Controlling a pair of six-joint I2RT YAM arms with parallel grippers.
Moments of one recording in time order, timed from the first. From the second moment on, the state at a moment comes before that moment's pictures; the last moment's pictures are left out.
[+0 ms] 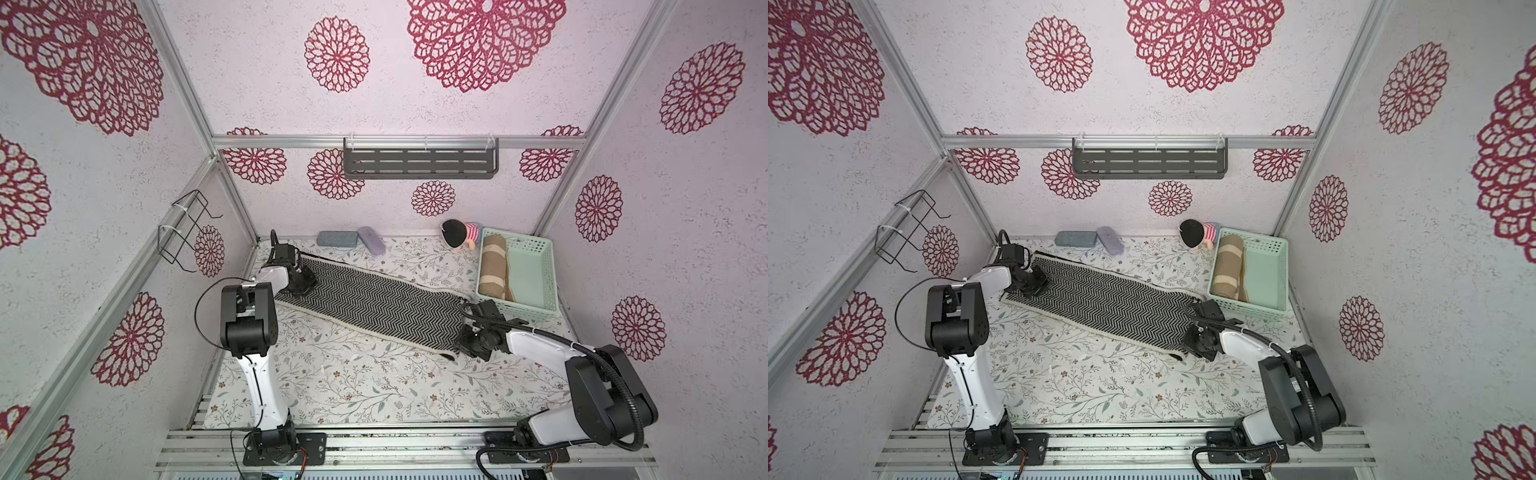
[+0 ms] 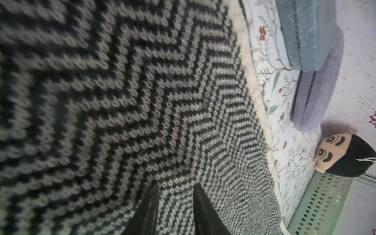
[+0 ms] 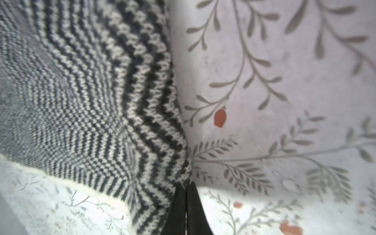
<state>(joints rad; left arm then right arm) 0.10 2.13 1.47 -0.42 0.33 -0.67 0.36 1.41 0.67 -0.42 -0.20 0.83</state>
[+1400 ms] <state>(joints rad) 0.01 1.84 1.03 -0.26 0.26 -0.80 0.35 1.15 0.67 -0.78 -0.06 0.84</state>
